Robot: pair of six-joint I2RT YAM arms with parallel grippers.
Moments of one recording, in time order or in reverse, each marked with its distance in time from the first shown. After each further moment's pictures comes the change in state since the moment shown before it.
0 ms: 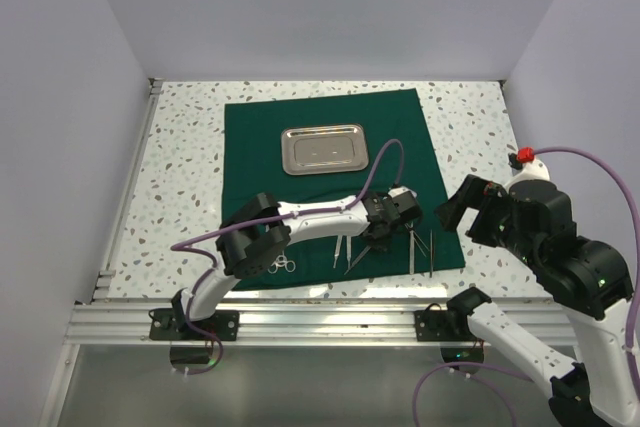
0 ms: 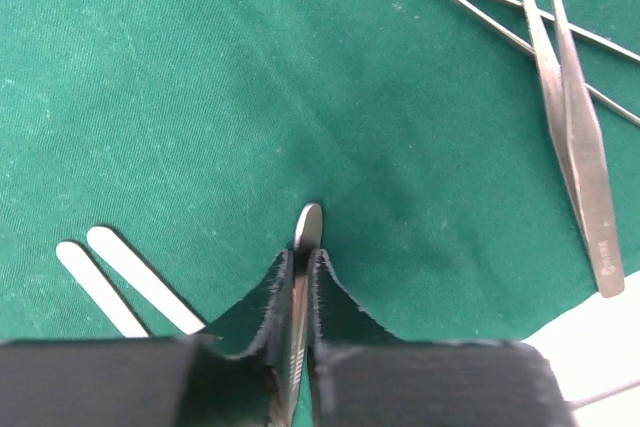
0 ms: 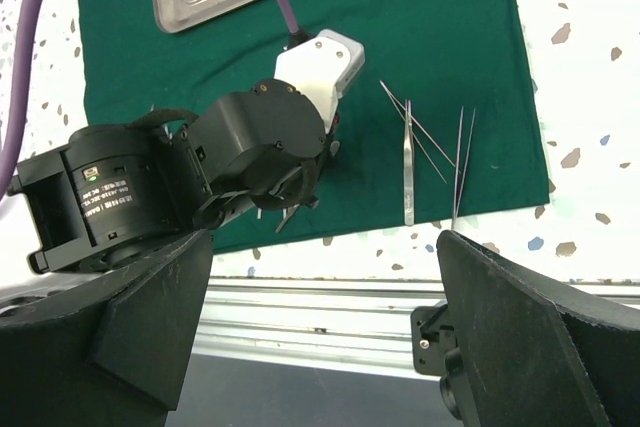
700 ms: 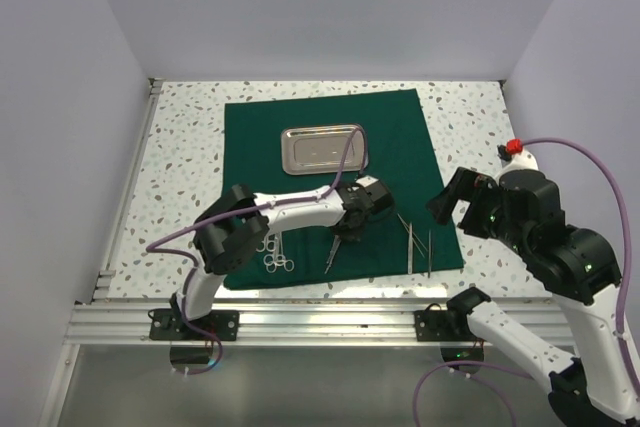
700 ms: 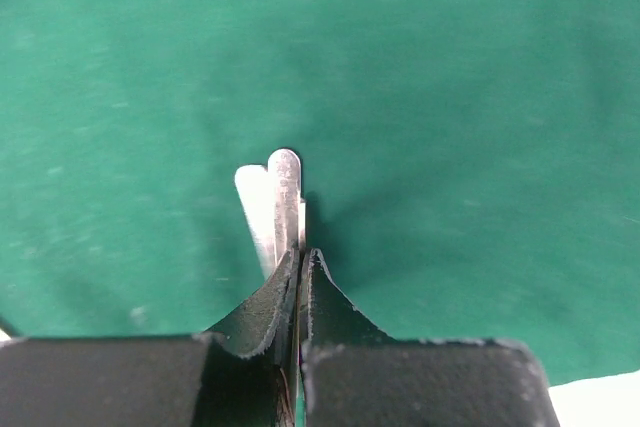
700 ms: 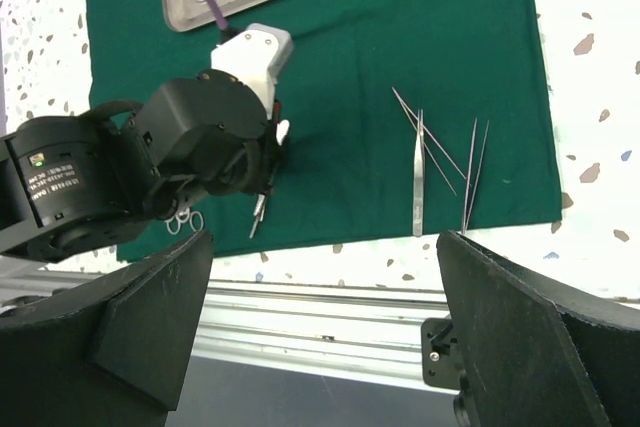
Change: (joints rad) left arm 0.096 -0.141 -0.193 -0.030 -0.057 -0.078; right arm 0.000 0.043 -0.014 0.055 -0.024 -0.009
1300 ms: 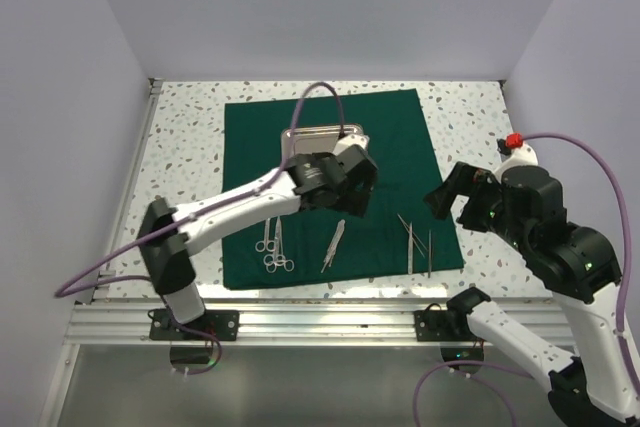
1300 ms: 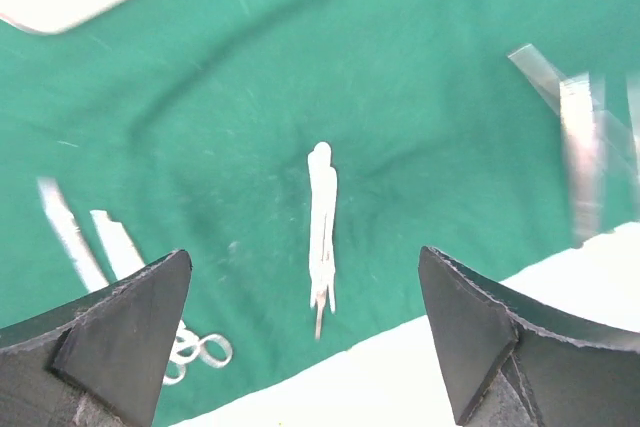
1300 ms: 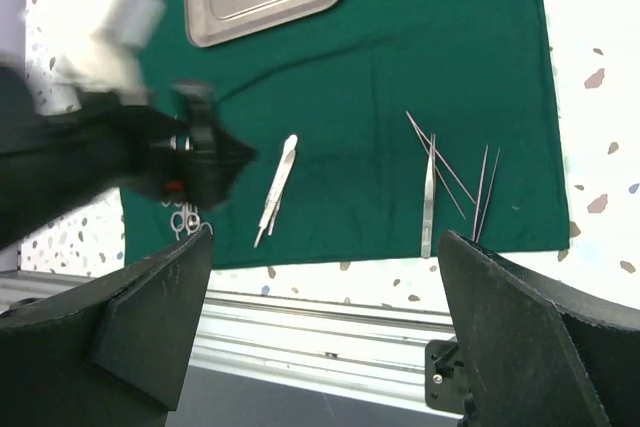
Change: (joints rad) left arm 0.029 -0.246 0.068 -0.129 -0.080 -0.005; right arm 0.000 0.008 0.003 0.057 -0.011 -0.034
